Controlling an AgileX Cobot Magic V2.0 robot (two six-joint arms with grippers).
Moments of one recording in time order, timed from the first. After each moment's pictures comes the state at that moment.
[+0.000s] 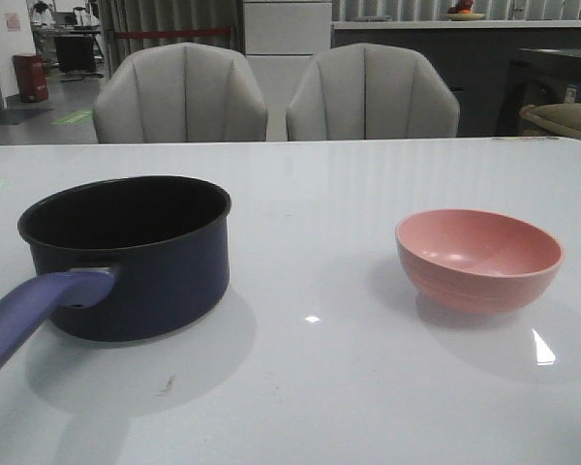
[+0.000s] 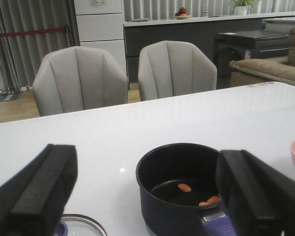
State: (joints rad) left arm -0.26 0.08 -0.29 -0.12 0.29 0.13; right arm 0.29 0.08 -0.09 0.33 0.19 -0.33
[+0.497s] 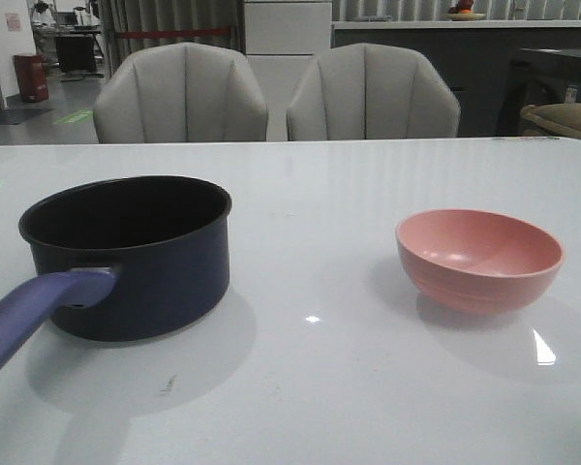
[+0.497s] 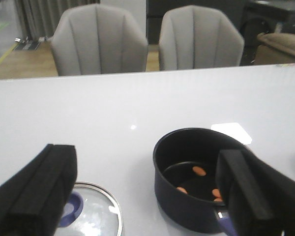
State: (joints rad) left arm -0.14 0.36 -0.47 -0.12 0.39 0.05; right arm 0.29 0.08 -0.09 0.33 0.19 -0.33
